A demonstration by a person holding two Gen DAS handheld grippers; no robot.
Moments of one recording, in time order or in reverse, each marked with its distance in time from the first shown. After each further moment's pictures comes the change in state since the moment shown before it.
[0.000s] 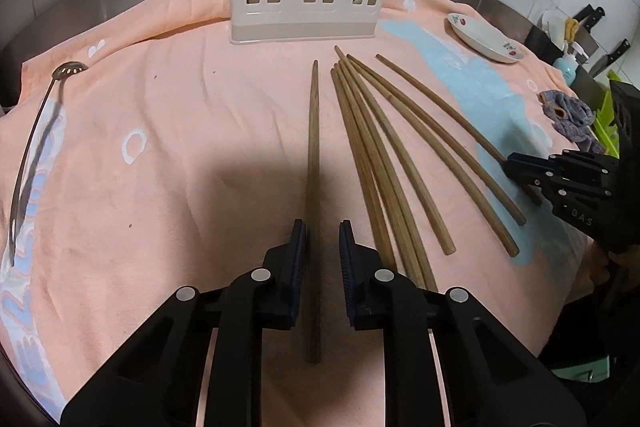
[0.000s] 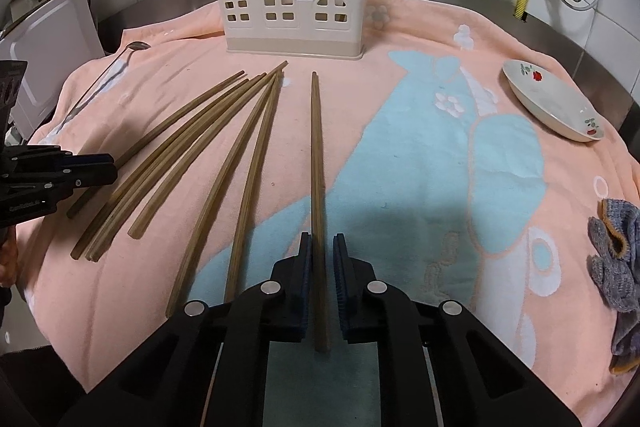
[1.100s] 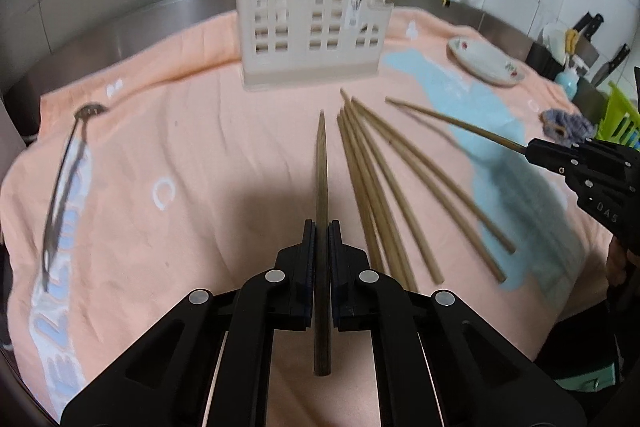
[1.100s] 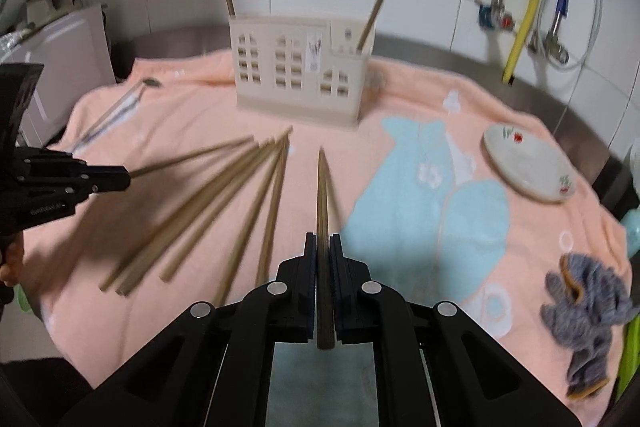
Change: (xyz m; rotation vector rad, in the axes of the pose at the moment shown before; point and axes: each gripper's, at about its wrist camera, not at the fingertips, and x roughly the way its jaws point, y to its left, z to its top) left arm -0.034 -0.005 0.026 0.030 -0.089 0.049; right arm -0.051 0.011 0.030 -0.060 -0.153 -0.044
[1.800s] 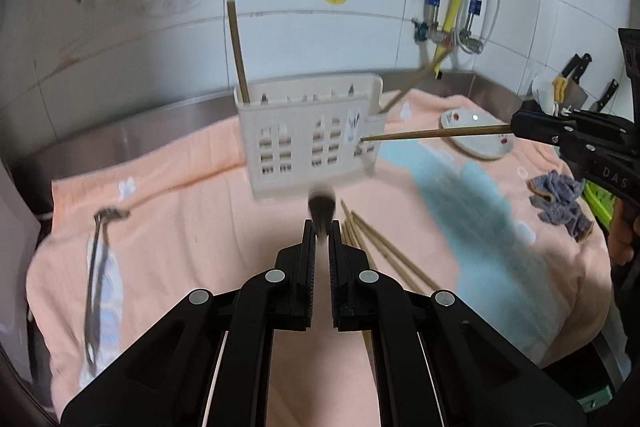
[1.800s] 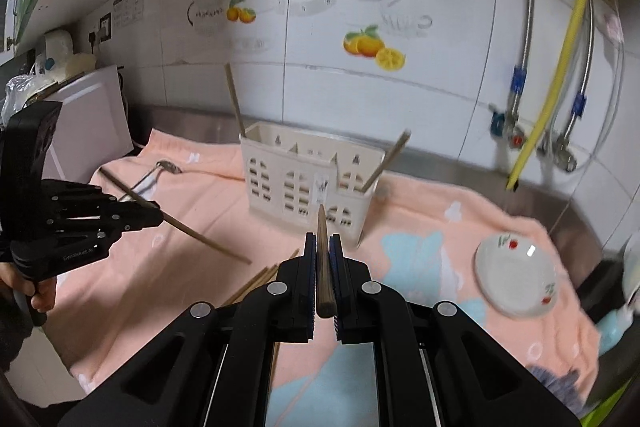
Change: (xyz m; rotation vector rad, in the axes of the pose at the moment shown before) left arm -0.042 0.002 0.084 0.044 -0.174 -0.003; right arm -0.040 -0.009 0.117 -0.070 -0.151 0.045
